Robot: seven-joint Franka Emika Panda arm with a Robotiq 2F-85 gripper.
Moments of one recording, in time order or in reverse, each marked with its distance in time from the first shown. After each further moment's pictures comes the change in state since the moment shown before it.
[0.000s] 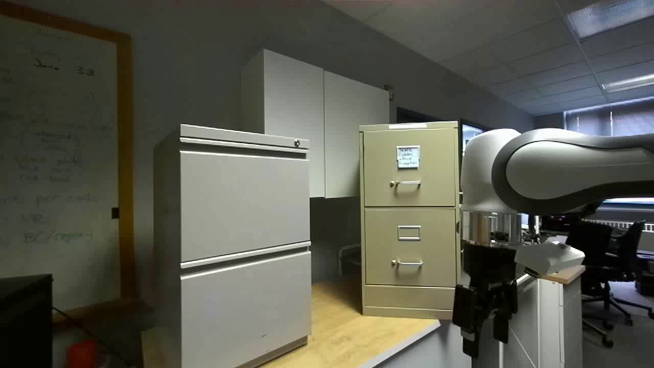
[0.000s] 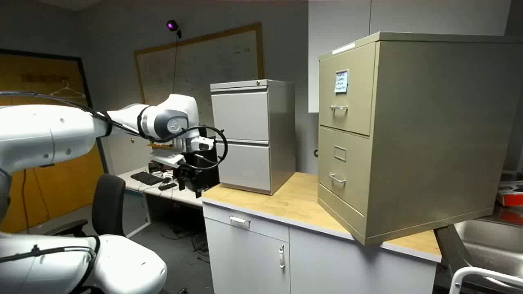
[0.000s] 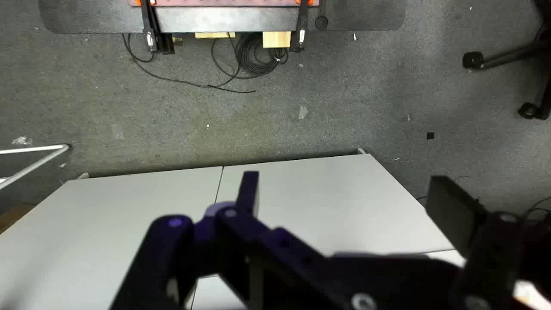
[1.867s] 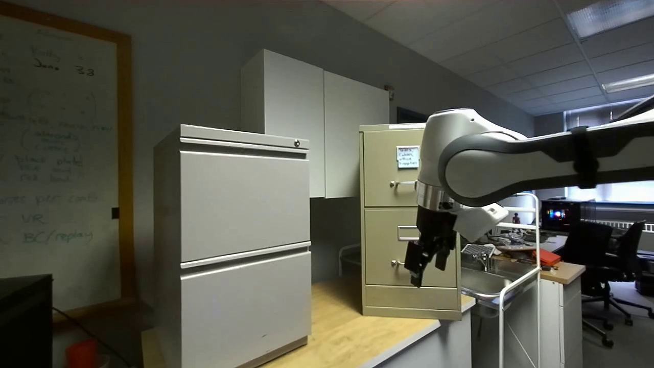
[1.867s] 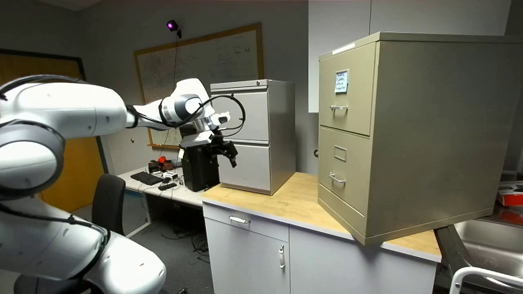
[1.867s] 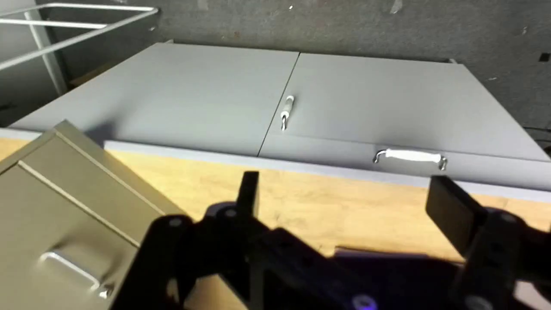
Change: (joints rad) arm -0.037 0.267 0.022 0.243 -0.281 0.267 -0.072
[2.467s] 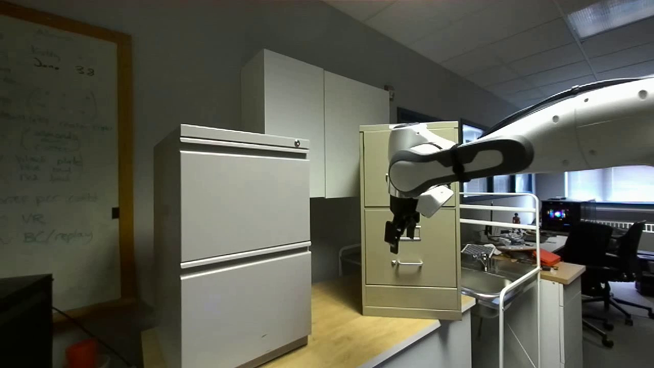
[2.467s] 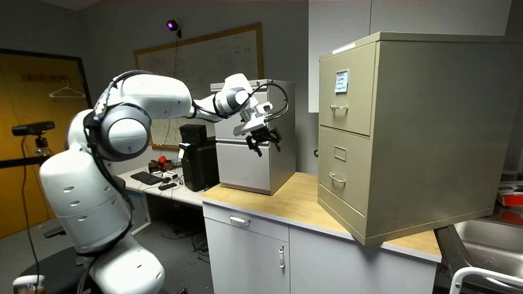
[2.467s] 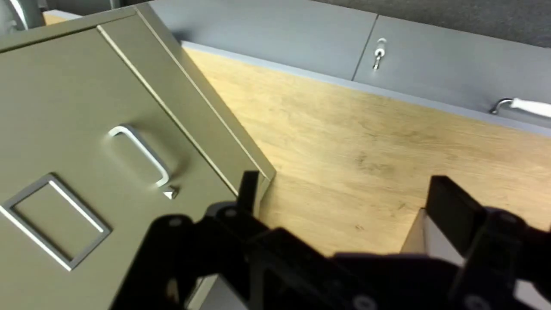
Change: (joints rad) arm -0.064 0.484 -0.108 0.462 -0.142 0.069 -0.247
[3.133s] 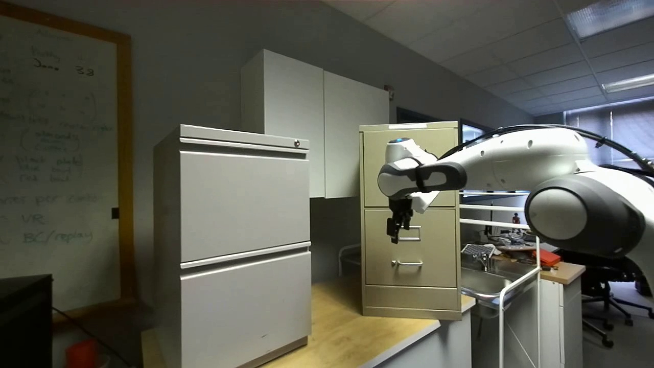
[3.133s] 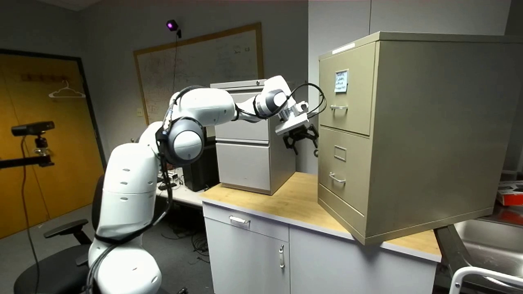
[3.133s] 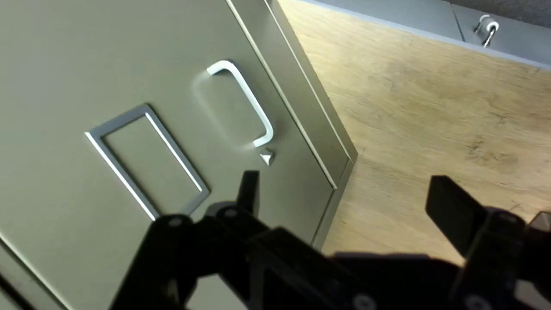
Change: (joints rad) arm -0.094 0.426 -0.080 0.500 0.028 -0.017 -0.252
